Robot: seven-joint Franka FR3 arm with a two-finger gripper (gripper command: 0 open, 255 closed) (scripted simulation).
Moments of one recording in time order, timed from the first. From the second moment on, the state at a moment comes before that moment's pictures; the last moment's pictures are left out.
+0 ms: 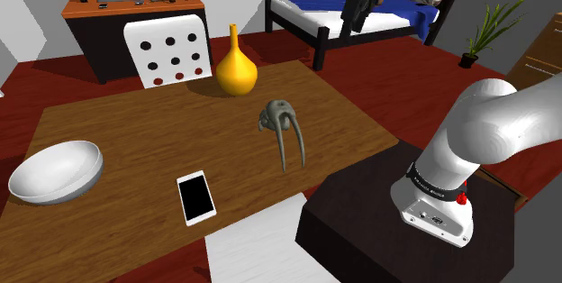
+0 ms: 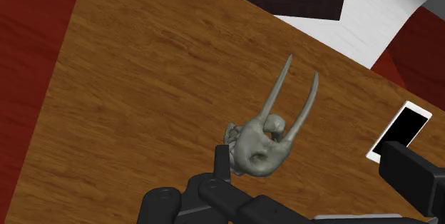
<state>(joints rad) -0.01 -0.80 0.03 -2.40 0.10 1.68 -0.10</state>
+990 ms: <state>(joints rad) 0.03 -0.74 0.29 -2.88 0.11 2.33 0.24</state>
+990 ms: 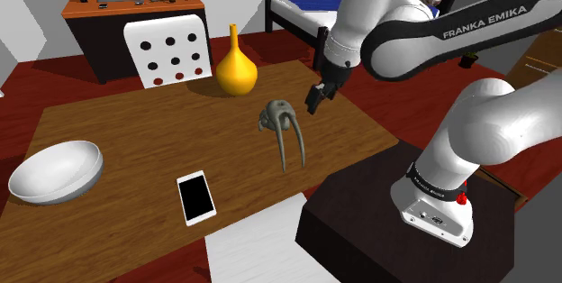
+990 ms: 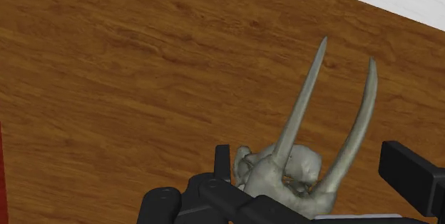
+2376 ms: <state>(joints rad) -0.65 -0.40 1.10 -2.97 -0.19 3.10 0.83</state>
